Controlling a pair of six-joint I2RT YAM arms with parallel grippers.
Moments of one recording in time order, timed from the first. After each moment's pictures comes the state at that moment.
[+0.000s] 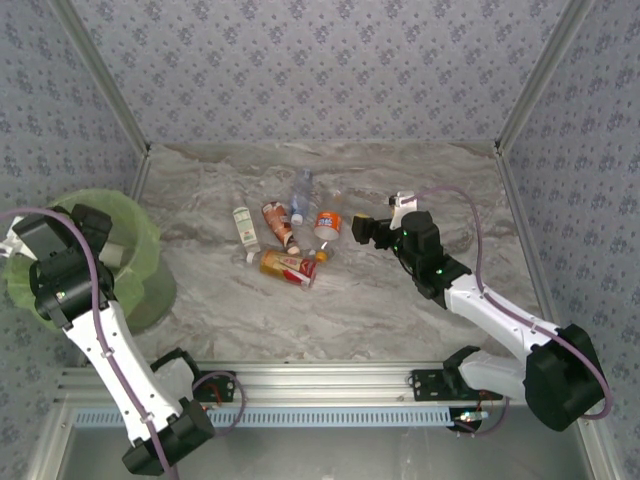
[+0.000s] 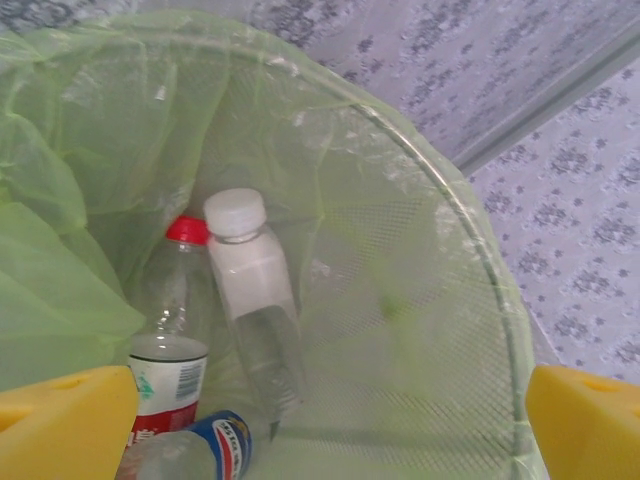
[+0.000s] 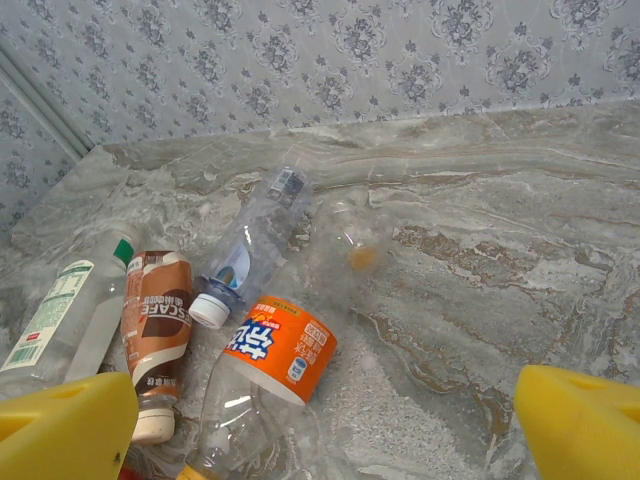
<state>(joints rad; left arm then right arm) 0.59 0.83 1.26 -0.96 -0.06 -0.64 0.54 1.13 0.65 0.16 0.12 0.33</state>
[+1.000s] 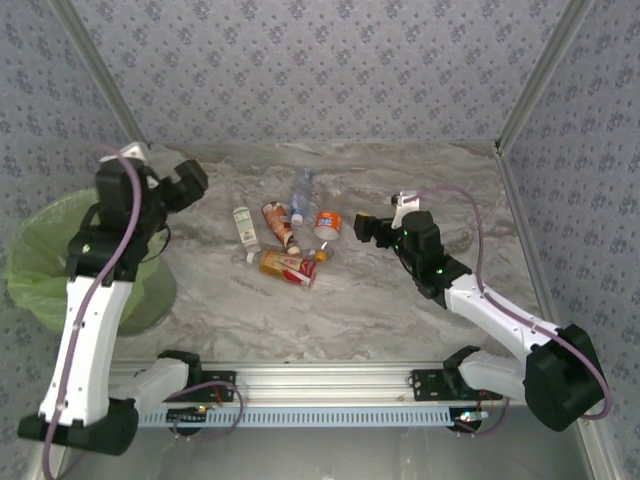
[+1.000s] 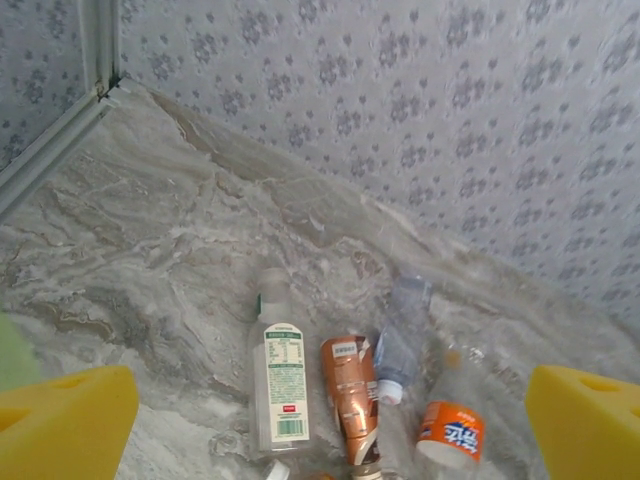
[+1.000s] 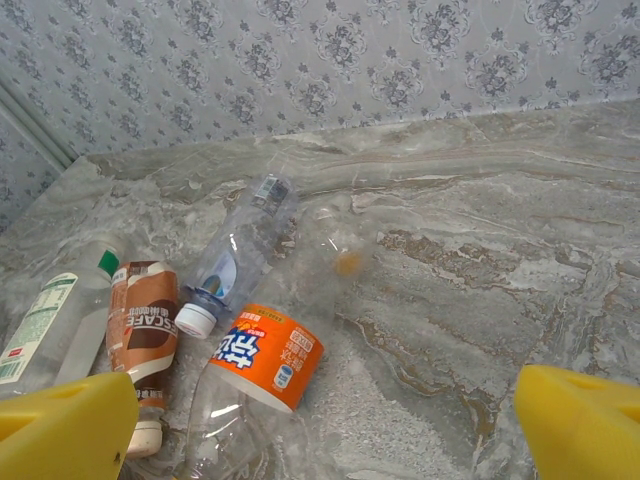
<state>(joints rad) -0.23 1.04 1.44 -0.87 -0.18 -0.56 0.53 1.13 0.65 0.16 0.15 0.34</state>
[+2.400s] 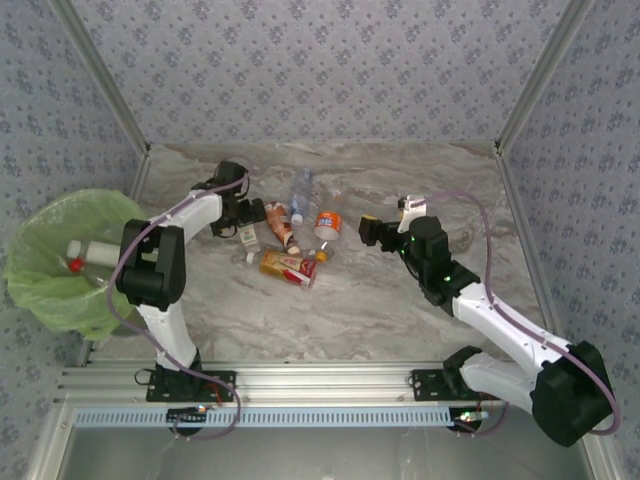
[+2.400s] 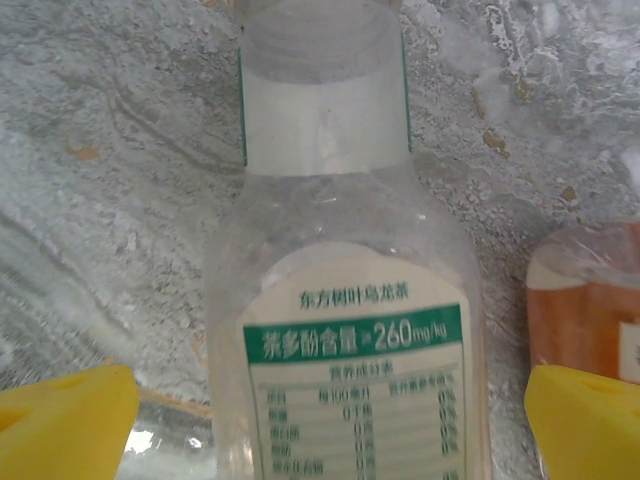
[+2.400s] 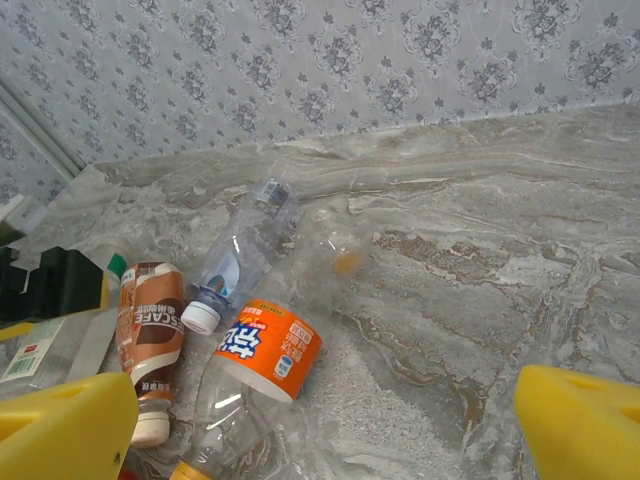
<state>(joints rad) -0.24 1.88 1.32 -0.59 -0.07 -0.52 0.53 1.04 0.62 0.12 0.15 0.35</state>
